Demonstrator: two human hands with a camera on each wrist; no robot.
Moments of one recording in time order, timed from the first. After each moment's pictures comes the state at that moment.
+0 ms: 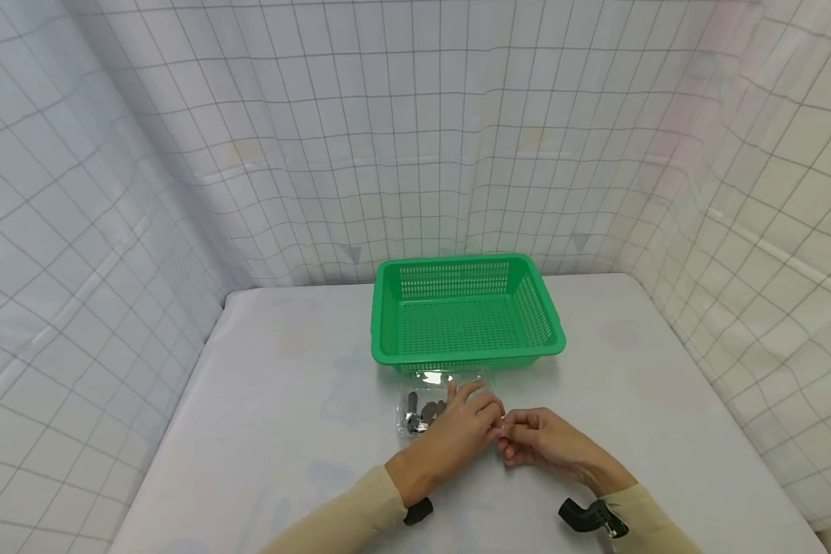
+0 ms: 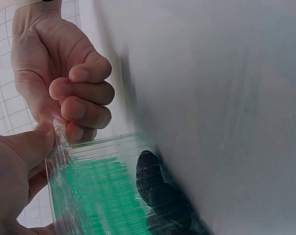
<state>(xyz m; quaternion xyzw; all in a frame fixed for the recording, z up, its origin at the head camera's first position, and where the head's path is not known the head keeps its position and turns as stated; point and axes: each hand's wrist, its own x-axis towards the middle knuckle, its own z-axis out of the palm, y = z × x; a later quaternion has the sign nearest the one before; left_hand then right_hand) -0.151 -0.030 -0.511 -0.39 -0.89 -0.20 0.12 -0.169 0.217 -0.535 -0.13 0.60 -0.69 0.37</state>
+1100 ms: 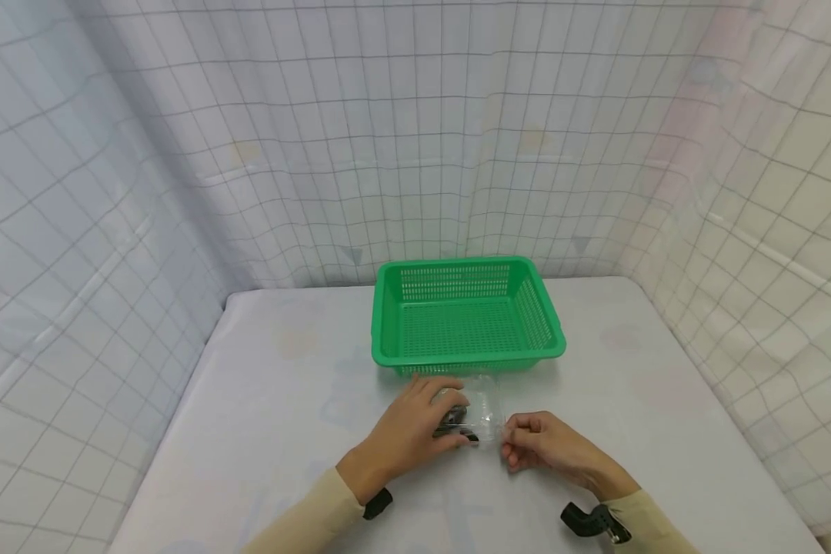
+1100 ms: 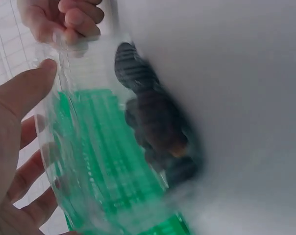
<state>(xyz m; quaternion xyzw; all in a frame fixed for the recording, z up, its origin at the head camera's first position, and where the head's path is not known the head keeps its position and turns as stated) -0.157 -0.095 -0.501 -0.36 -0.90 -0.17 0.14 -0.166 0.216 -0.532 -0.12 0.67 -0.65 0.36</state>
